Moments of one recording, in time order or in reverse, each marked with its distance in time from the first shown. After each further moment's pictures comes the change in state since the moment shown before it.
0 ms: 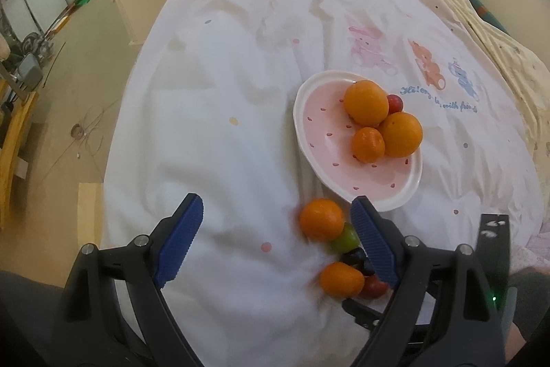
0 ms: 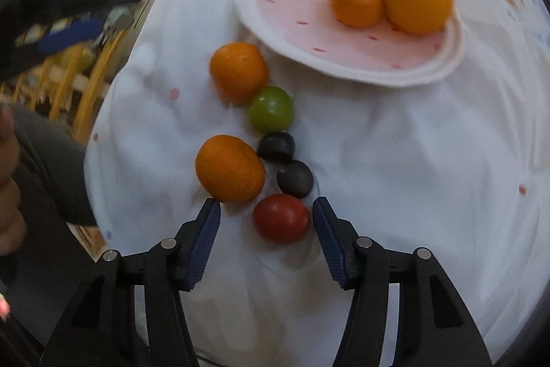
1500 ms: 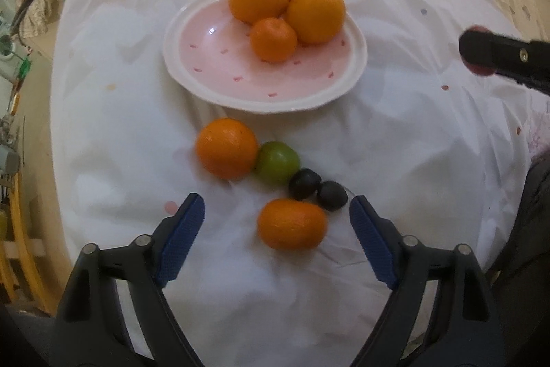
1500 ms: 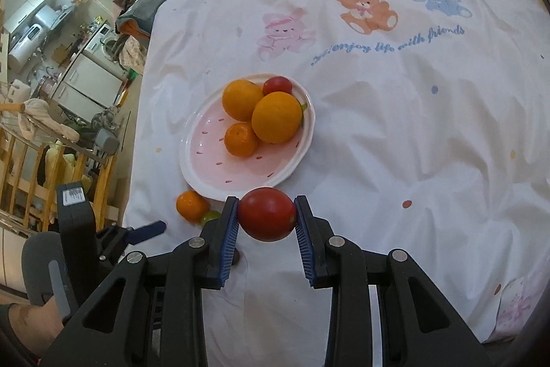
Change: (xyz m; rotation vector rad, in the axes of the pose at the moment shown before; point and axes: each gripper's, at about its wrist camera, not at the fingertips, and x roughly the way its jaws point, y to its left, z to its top) left arm 0.052 -0.084 -0.063 0.411 0.188 -0.021; right arm -0.124 -0.092 -0.008 0.363 -0.380 0.014
